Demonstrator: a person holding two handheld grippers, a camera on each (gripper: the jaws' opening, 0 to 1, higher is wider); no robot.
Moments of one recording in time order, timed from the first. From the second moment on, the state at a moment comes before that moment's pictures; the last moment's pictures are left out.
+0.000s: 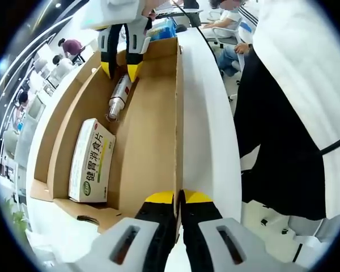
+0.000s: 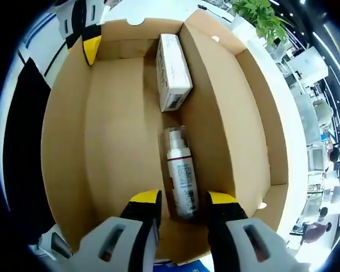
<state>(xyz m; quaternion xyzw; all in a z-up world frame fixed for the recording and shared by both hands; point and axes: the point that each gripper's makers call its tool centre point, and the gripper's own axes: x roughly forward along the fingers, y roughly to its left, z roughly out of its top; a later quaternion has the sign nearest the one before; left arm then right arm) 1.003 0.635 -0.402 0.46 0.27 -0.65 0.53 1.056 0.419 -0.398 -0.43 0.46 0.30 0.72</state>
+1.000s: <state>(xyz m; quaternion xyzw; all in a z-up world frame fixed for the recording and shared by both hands) 1.002 0.636 -0.402 0.46 0.28 -0.65 0.53 1.040 0.426 -0.406 -0.35 0.51 0.31 0.72</state>
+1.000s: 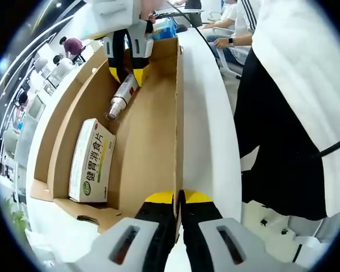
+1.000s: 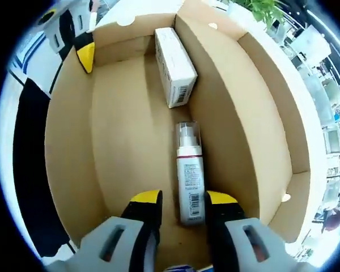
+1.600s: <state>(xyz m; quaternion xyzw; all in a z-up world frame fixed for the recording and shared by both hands) 1.002 0.635 -0.400 0.46 0.28 -0.65 0.53 1.023 0.447 -0.410 -0.30 0.54 0.31 0.72</state>
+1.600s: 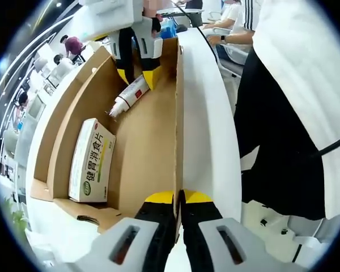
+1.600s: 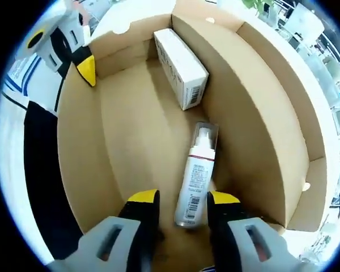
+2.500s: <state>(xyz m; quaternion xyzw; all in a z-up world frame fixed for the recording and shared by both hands) 1.003 0.636 -0.403 0.46 0.28 -0.65 0.53 1.012 0.444 -0.429 -0.26 0.59 0.29 0.70</state>
